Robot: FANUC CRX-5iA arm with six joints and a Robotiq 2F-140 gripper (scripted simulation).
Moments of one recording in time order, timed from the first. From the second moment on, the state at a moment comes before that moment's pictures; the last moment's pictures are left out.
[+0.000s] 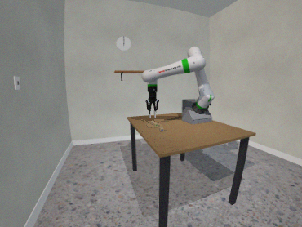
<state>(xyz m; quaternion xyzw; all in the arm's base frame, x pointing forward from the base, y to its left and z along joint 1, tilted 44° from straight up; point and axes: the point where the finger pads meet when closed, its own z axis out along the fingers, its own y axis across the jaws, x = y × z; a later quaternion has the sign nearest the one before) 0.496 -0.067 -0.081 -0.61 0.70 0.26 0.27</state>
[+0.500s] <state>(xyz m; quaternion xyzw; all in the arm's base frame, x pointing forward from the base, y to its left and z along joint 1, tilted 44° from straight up) 0.495 -0.084 -0.064 -0.61 0.70 0.26 0.27</state>
